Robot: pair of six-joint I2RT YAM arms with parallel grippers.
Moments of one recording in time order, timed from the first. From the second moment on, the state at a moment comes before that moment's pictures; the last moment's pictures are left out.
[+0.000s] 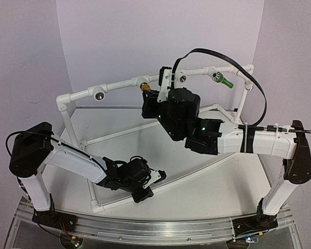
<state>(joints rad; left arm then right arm) -1.21 1.83 0.91 -0.08 0.00 -0.05 1.14 1.72 1.45 0.33 0.69 0.28</state>
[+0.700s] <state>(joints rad) -1.21 1.83 0.92 -0.09 0.00 -0.05 1.13 1.72 1.41 0.43 0.64 0.48</state>
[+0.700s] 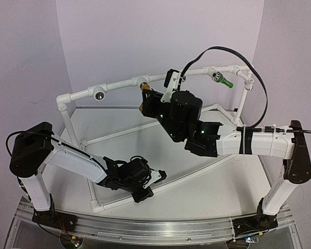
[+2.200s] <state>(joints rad) -1.21 1.84 0.94 -0.11 0.00 -0.05 1.11 1.75 1.35 0.65 0.60 0.79</state>
